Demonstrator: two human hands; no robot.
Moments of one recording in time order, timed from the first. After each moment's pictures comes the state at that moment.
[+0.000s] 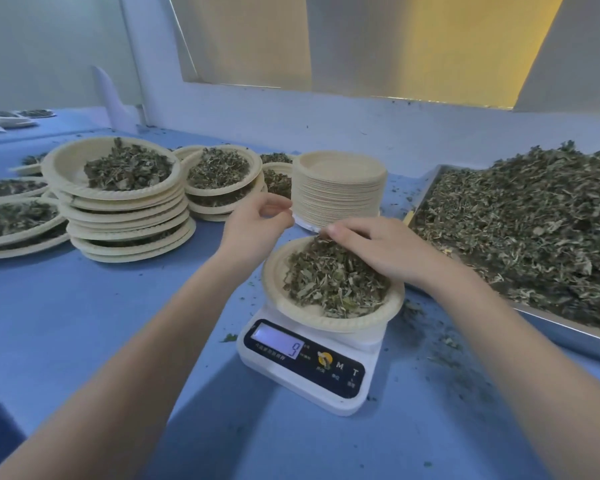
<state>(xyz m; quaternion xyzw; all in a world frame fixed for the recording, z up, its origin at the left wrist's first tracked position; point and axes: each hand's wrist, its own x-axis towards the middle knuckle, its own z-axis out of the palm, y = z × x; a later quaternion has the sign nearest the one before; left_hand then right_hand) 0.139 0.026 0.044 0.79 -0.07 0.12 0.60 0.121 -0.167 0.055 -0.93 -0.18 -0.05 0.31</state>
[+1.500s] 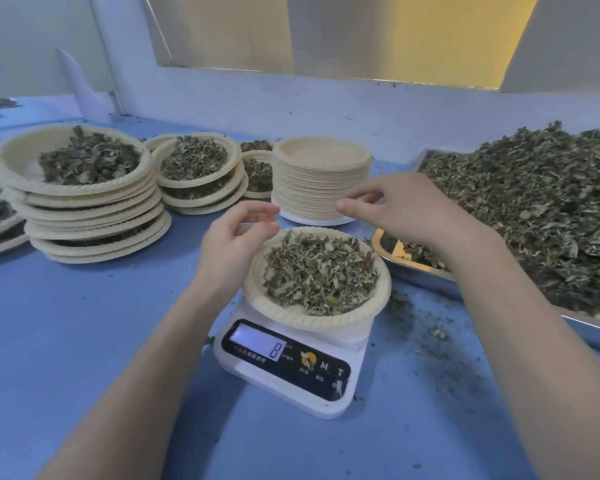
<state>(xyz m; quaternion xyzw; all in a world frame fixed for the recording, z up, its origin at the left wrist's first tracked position) 0.125 0.023 0.019 0.75 -0.11 0.13 0.64 0.125 -0.190 0.086 -0.97 -0.10 -0.08 0.21</state>
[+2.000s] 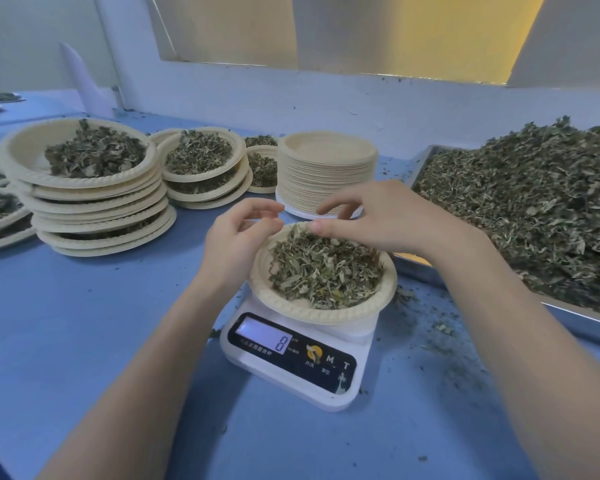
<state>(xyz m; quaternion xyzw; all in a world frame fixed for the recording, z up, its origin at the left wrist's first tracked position) 0.124 0.025 0.018 0.75 -0.10 0.12 0.64 0.115 -0.166 0.081 -0.97 -0.15 -0.04 0.21</state>
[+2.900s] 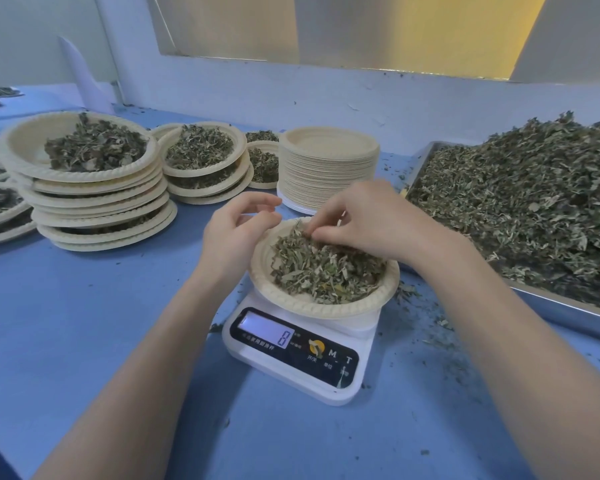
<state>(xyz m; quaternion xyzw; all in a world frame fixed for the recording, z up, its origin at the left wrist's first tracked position) 0.125 0.028 0.018 0.76 -0.10 0.12 0.63 0.109 -0.148 0.076 -0.96 -0.21 -0.06 0.19</state>
